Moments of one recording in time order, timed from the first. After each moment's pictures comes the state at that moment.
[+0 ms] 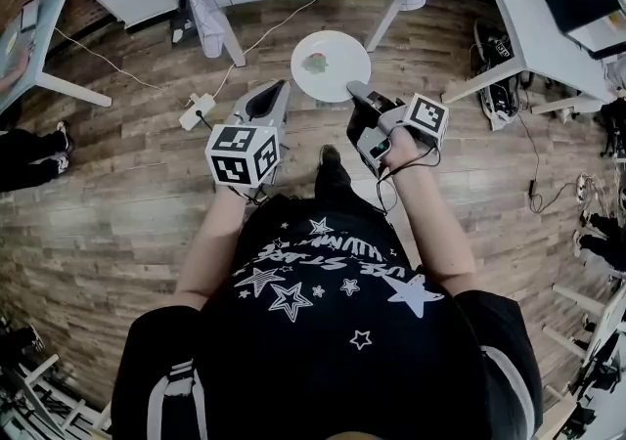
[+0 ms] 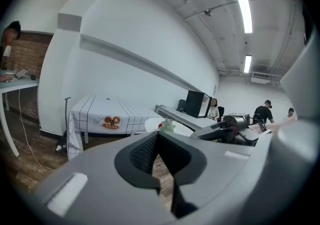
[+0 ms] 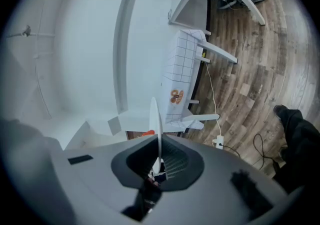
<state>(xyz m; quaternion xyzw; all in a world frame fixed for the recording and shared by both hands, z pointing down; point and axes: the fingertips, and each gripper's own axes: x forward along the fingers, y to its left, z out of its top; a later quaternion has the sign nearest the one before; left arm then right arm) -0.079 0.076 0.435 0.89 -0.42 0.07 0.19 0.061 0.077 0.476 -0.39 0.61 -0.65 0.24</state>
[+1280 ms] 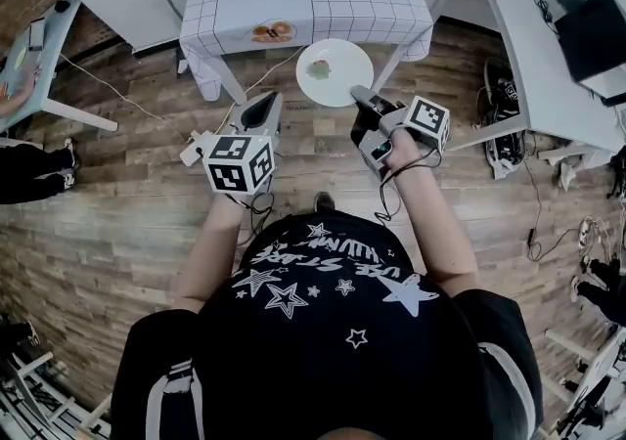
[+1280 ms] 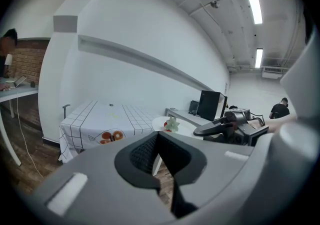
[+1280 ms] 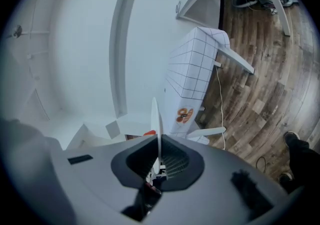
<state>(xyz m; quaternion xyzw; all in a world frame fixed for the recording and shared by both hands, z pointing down) -0.025 -0.056 0.410 0.86 -0.47 0.08 0.17 0.134 -0.078 0.447 -0.36 0.63 -0.64 0.24</state>
